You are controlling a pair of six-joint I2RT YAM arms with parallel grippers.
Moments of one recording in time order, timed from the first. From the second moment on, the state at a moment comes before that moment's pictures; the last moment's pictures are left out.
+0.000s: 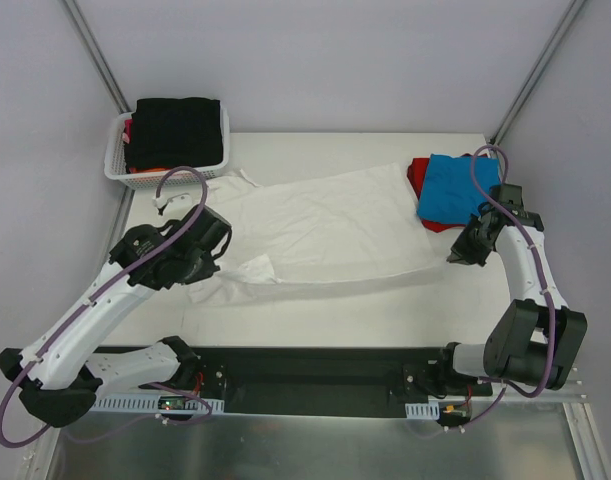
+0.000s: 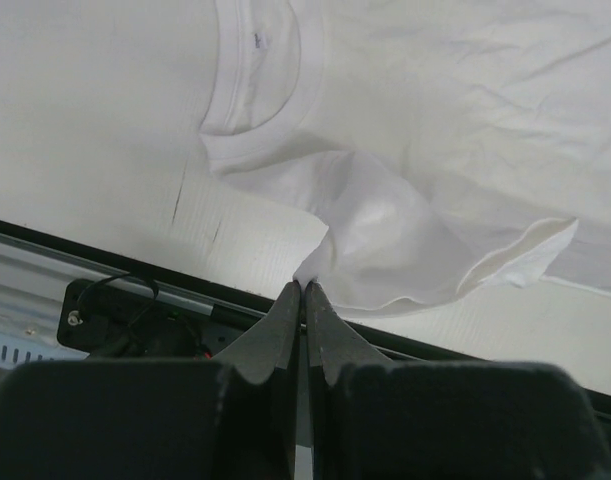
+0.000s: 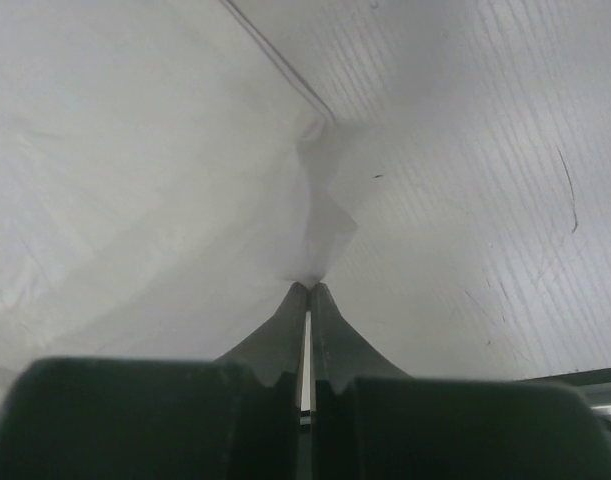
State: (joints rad) left arm -0.73 1.02 1.28 -1.47 -0.49 -0.98; right arm -0.20 1.33 1.03 -0.91 -0.12 0.40
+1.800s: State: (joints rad) left arm -0.79 0.77 1.18 -1.48 -0.17 -1.20; right arm -0.20 1.08 0.91 -0.96 -0.17 0.40
